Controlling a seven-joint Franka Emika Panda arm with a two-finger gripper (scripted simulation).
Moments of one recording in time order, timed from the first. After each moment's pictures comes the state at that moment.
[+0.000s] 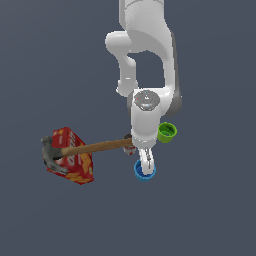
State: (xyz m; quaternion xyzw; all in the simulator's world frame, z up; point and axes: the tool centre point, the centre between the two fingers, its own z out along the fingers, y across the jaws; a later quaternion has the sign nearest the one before) arm 0.053 0.063 0.101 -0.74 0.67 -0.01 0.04
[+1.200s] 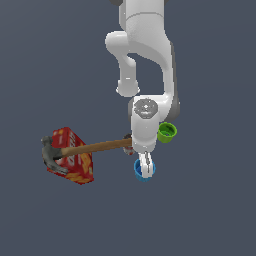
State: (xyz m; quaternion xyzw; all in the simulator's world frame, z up) arm 0.056 0.064 0.074 -0.74 0.67 -0.02 0.05
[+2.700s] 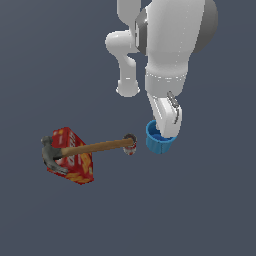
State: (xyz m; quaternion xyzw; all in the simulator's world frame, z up) arm 0.038 0.091 0.304 -0.74 0.67 -0.02 0.04
